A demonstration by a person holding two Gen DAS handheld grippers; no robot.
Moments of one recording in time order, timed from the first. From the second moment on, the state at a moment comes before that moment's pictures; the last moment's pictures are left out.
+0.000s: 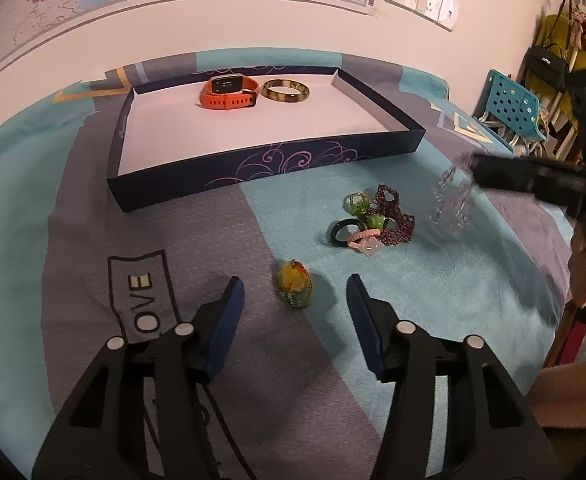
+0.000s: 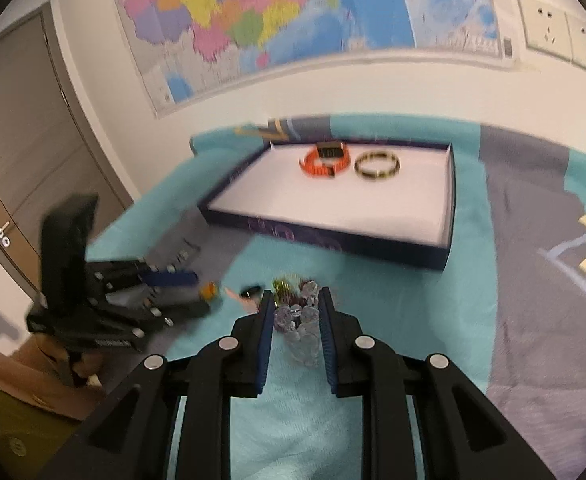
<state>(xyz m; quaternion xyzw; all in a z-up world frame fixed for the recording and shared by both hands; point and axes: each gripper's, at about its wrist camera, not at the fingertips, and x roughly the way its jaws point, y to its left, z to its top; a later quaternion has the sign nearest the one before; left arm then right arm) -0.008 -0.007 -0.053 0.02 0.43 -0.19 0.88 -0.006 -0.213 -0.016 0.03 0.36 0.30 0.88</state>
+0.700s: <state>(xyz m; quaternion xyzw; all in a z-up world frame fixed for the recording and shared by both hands) -0.003 -0.010 -0.056 0.02 0.43 -0.19 0.88 0.005 -0.220 -0.055 0.02 0.41 0.25 0.88</state>
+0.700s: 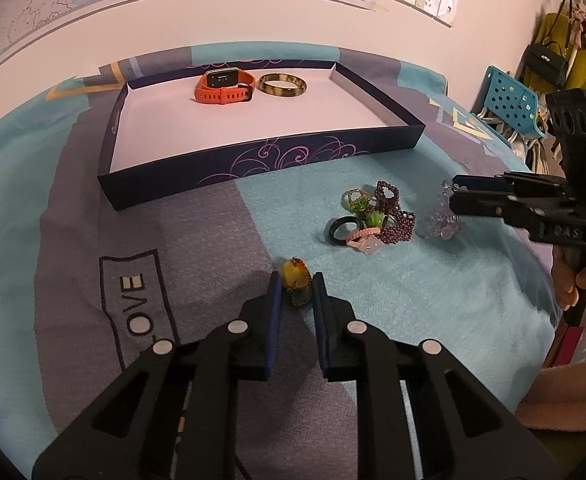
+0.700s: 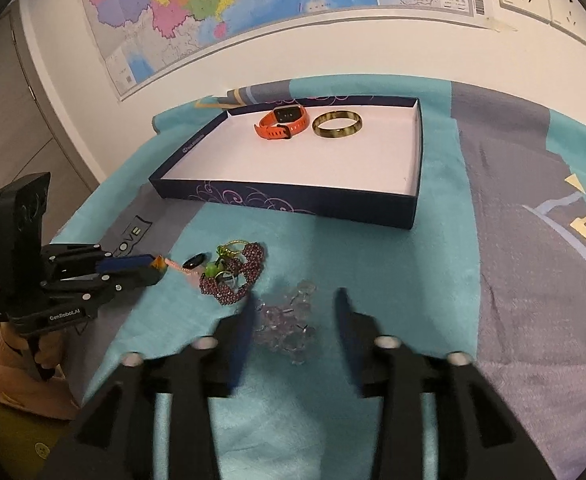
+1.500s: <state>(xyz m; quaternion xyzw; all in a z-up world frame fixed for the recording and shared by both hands) -0.004 -0.005 -0.047 0.01 0.42 -0.19 0.89 0.004 -0.217 -0.038 0.02 0.39 0.26 0.88</state>
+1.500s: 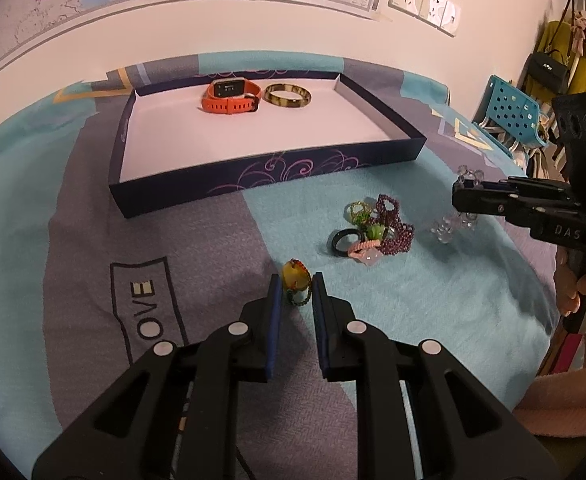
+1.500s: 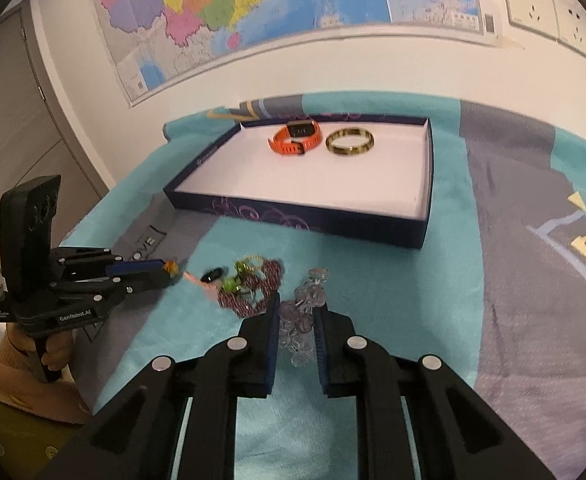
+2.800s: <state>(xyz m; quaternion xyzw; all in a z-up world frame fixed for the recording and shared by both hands) 0.021 -0.044 -0.058 0.00 0.44 -0.24 0.87 0.013 -0.218 -0.041 0.03 0.39 0.27 0.88</state>
